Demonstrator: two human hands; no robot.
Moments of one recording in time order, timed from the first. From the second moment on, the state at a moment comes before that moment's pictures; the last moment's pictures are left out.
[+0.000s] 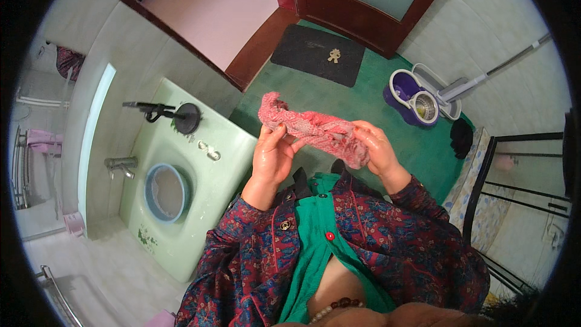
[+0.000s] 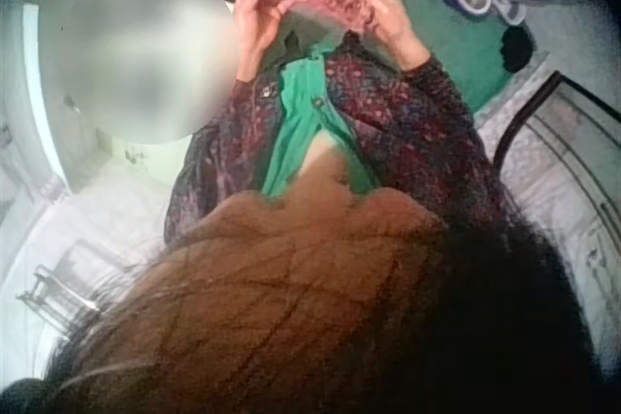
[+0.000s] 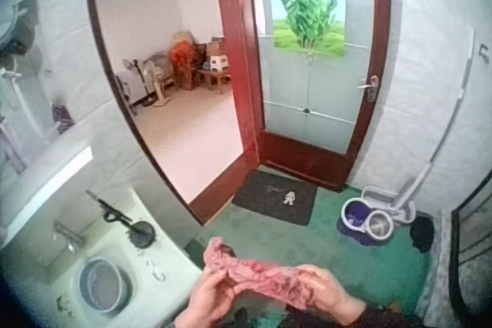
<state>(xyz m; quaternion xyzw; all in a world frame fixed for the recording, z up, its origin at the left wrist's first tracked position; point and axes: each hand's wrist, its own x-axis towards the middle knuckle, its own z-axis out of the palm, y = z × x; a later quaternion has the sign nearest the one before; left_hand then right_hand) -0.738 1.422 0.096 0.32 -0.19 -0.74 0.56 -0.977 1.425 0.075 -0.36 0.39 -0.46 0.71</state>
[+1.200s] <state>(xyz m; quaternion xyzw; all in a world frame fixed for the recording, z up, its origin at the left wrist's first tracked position) -0.757 1.074 0.056 0.22 -0.07 -0.85 0.48 -1.017 1.106 0.058 -0.27 0.52 -0.48 0.66</state>
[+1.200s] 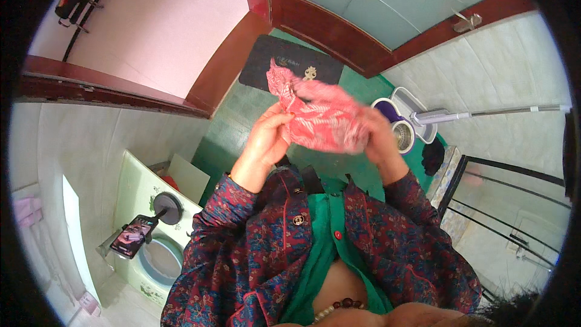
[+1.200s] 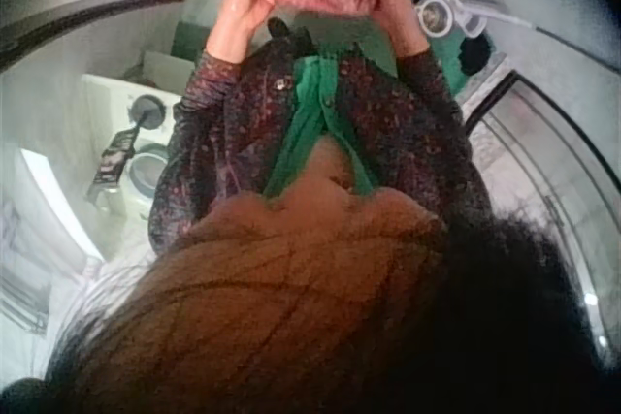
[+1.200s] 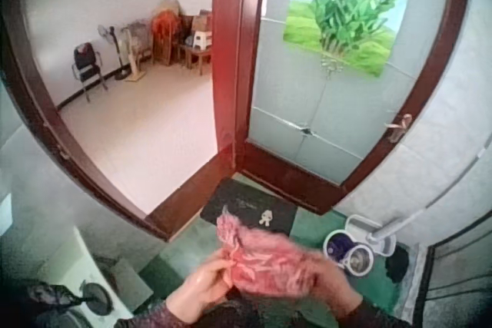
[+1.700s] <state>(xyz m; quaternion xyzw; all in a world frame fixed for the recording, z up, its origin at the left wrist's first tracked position) -0.708 0.994 0.013 0.07 -0.03 -0.87 0.49 -0.993 0.979 0.012 -0.07 0.32 -0.43 0.84</state>
